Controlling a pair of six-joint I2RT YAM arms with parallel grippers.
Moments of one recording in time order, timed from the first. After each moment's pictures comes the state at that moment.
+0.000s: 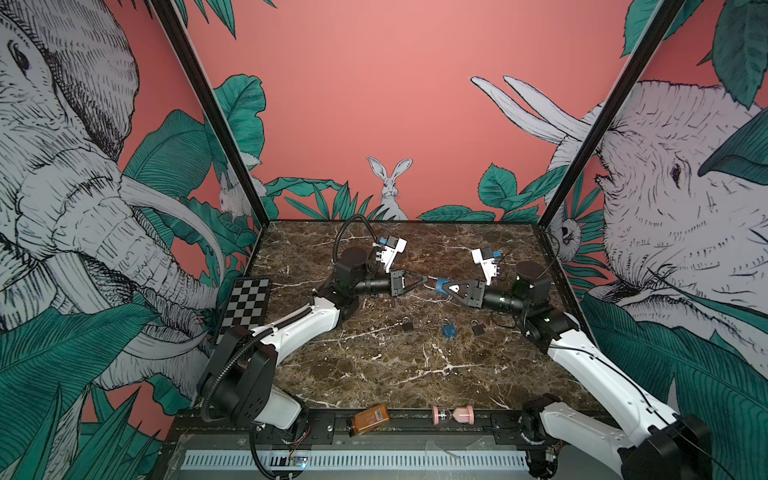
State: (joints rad) left arm -0.62 1.45 0.90 0.46 0.88 -0.75; right arm 0.38 1.03 0.76 0.00 -0.79 0.75
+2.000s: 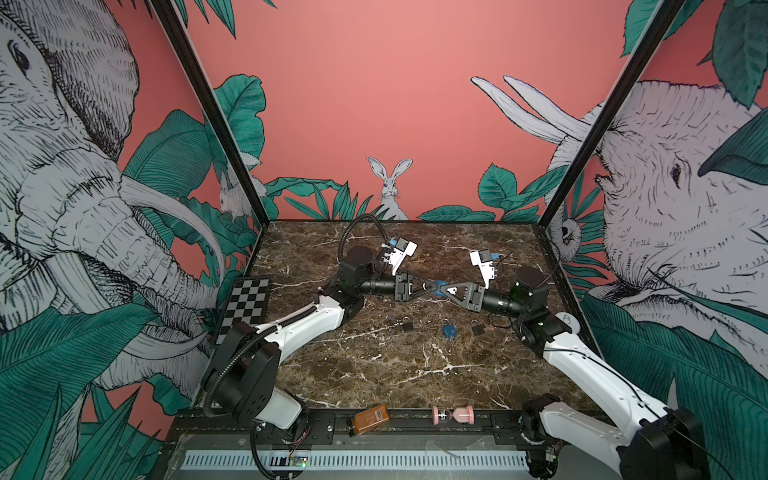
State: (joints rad) left arm -0.65 1.48 0.93 0.50 1.01 -0.74; right arm 0.37 1.03 0.67 0.20 -0.86 0.72
